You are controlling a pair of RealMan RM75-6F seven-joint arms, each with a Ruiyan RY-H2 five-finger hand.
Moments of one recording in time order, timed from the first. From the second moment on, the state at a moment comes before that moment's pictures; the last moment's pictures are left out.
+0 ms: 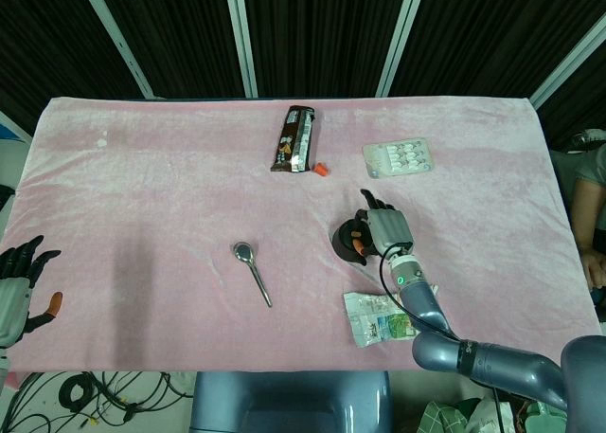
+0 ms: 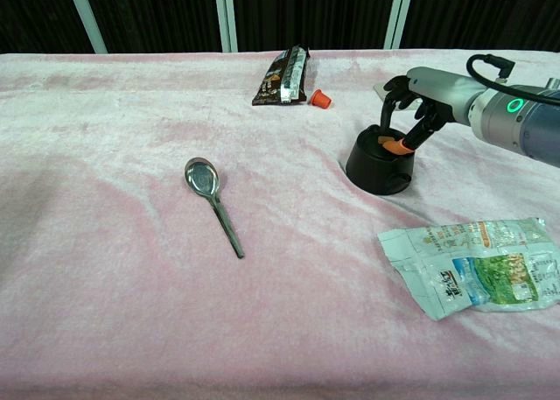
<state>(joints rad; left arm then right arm) -0.11 -1.08 -0.04 -1.72 1.38 1.39 0.09 0.83 -1.57 0.27 -1.47 -0.66 0.94 -0.41</state>
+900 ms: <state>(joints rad) -0.11 -1.07 -0.05 -1.72 1.37 1.38 0.09 0.85 -1.59 0.26 -1.44 -0.62 0.91 -0.40</state>
